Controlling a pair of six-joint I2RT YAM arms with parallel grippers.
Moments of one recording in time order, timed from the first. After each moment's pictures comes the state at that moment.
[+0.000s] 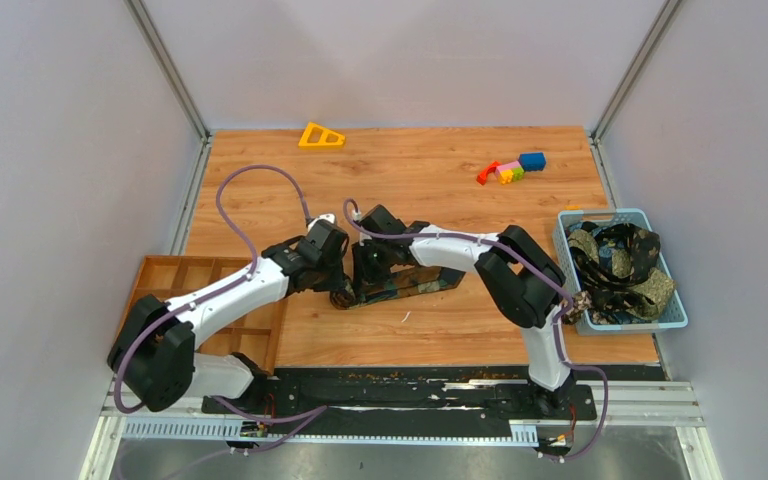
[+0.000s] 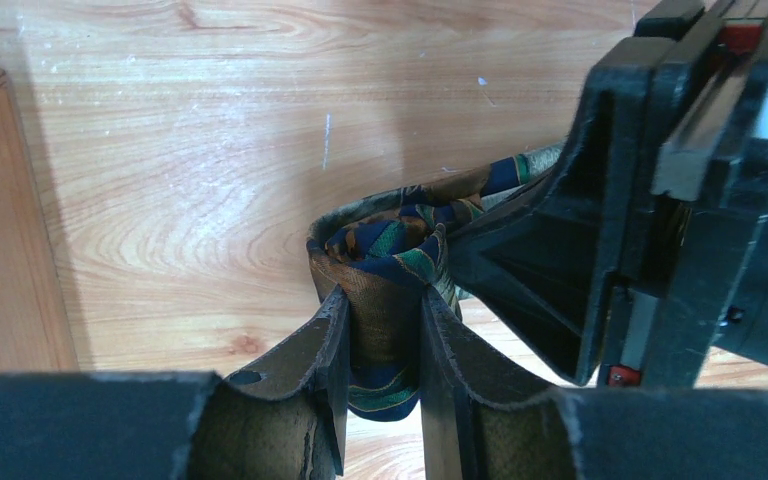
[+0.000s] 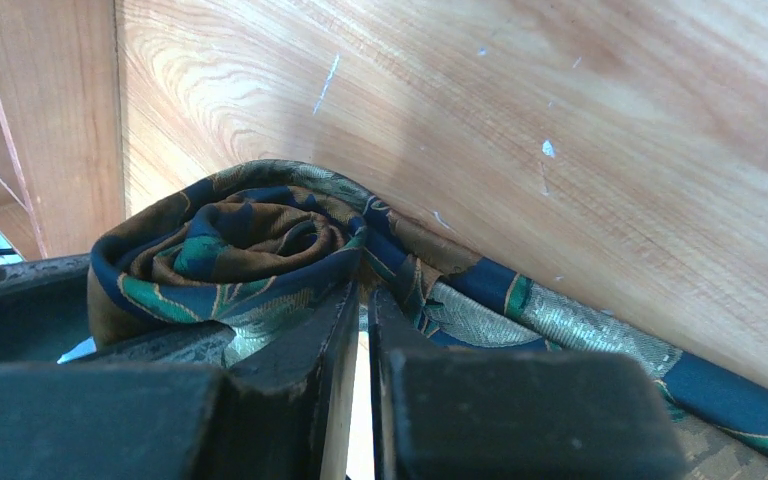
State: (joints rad) left arm -0.66 1.29 0.79 -0.51 -0.18 -0.70; right arm 0.85 2.05 1.37 -0.31 -0.39 0.60
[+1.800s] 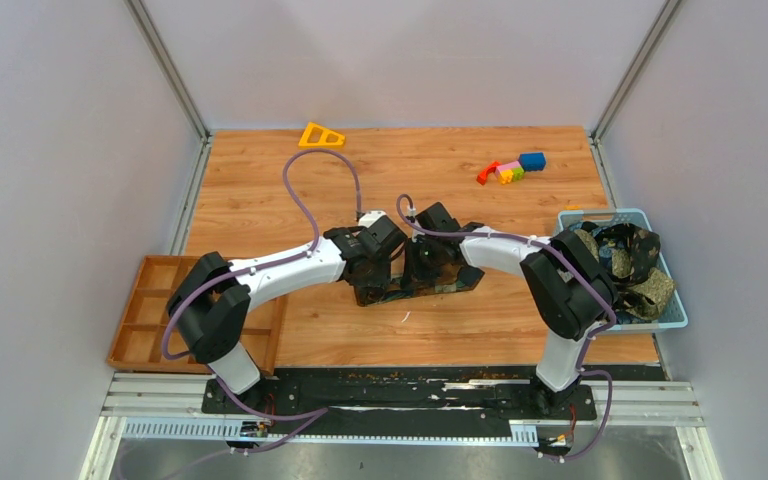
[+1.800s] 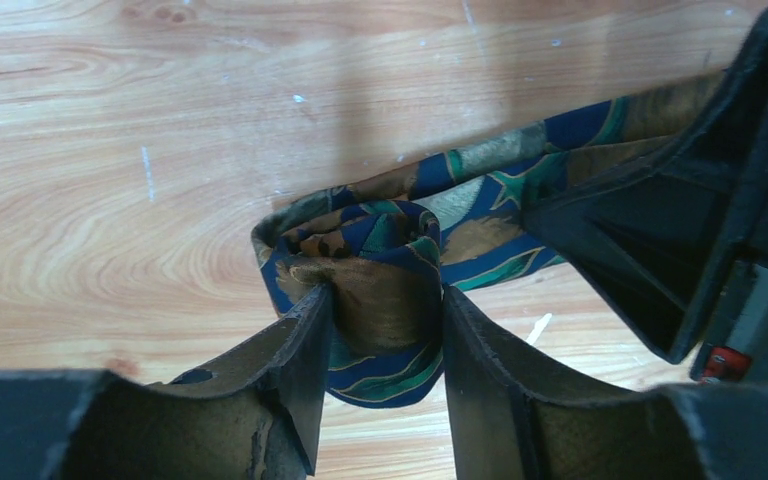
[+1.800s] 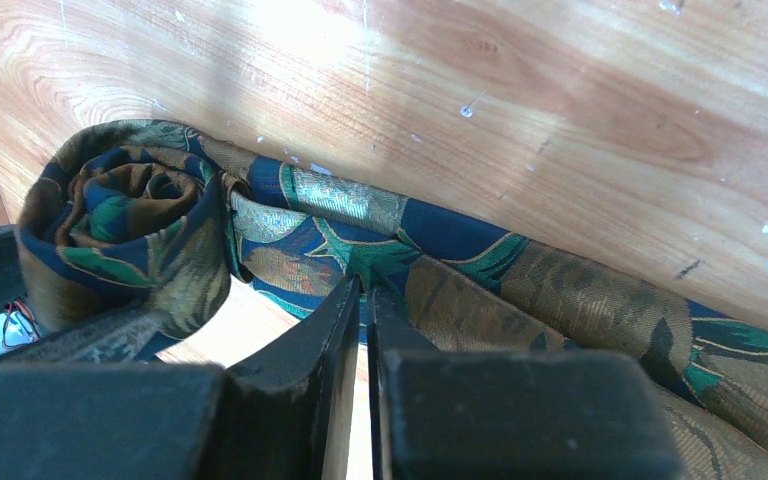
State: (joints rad) left arm -0.89 1.64 1.13 -0.65 -0.32 -0.80; right arm 0.64 1.81 1.05 -0.29 -0.35 0.48
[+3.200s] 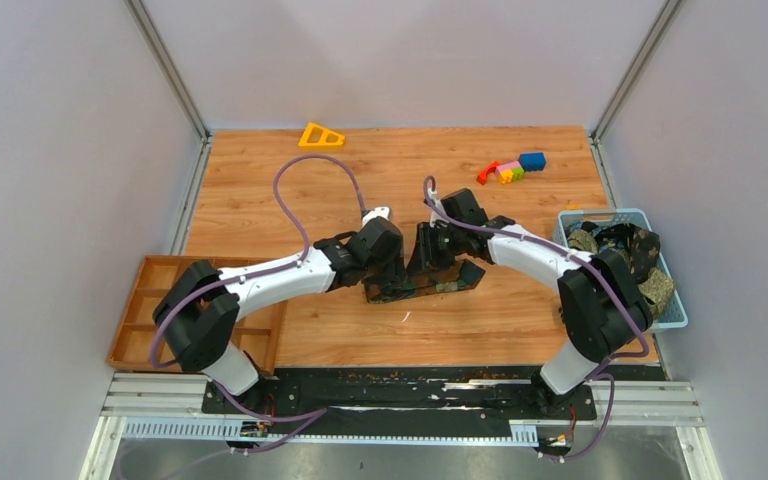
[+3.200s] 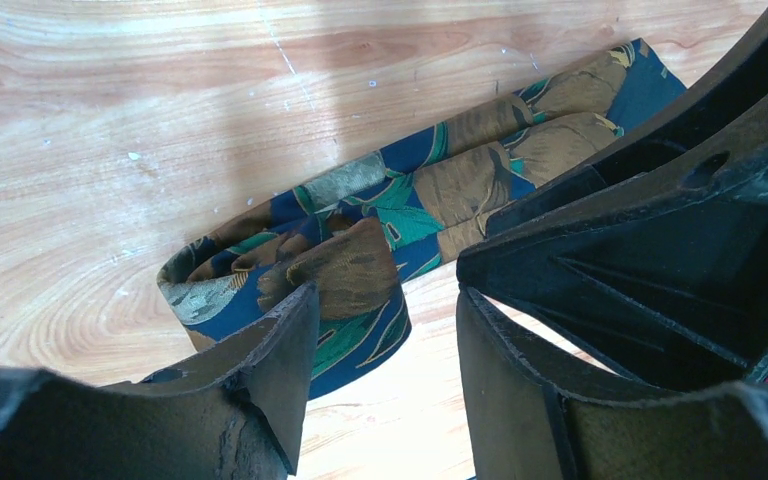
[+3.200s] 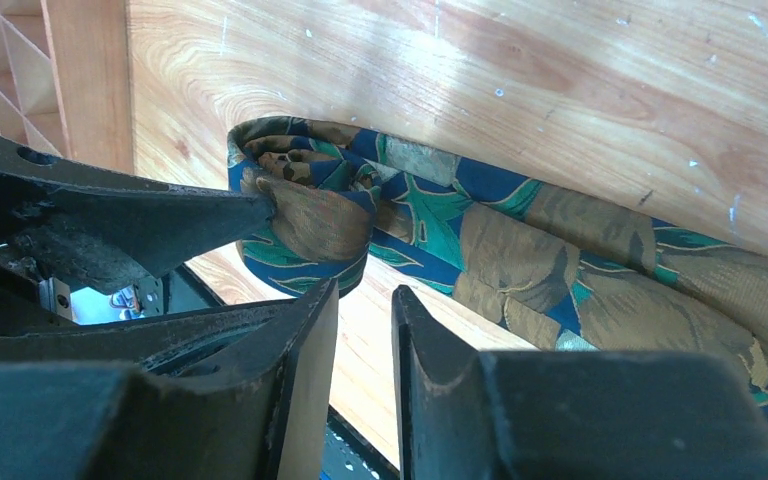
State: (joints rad) left arm -0.89 1.57 1.01 -0.32 -0.17 -0.81; right arm 0.55 1.63 1.01 -0.31 -0.47 0.48
